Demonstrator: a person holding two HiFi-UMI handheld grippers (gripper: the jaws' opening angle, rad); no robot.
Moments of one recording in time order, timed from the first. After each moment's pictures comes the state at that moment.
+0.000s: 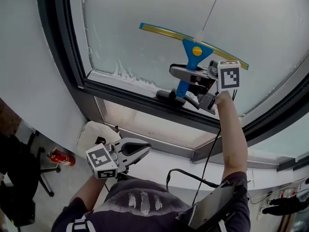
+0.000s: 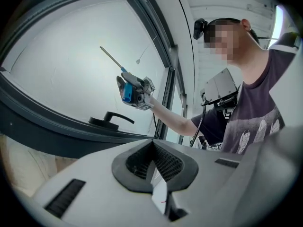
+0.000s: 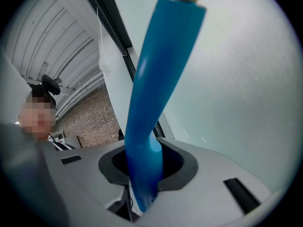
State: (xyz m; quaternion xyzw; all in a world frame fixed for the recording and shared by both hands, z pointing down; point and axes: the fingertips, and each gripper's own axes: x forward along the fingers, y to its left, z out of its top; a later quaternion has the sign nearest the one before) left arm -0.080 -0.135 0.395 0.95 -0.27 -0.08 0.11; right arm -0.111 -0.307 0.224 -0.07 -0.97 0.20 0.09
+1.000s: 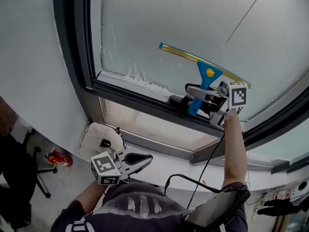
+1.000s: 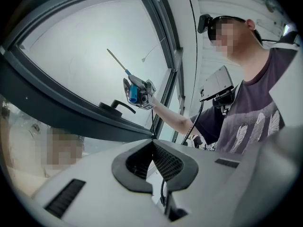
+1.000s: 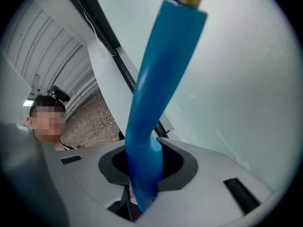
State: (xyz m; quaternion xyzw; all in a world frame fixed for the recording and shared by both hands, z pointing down) left arm -0.114 -0.098 0.441 0.95 -0.24 -0.09 0.16; right arm -0.108 -0.289 0.271 -0.06 -0.96 0.26 0.10
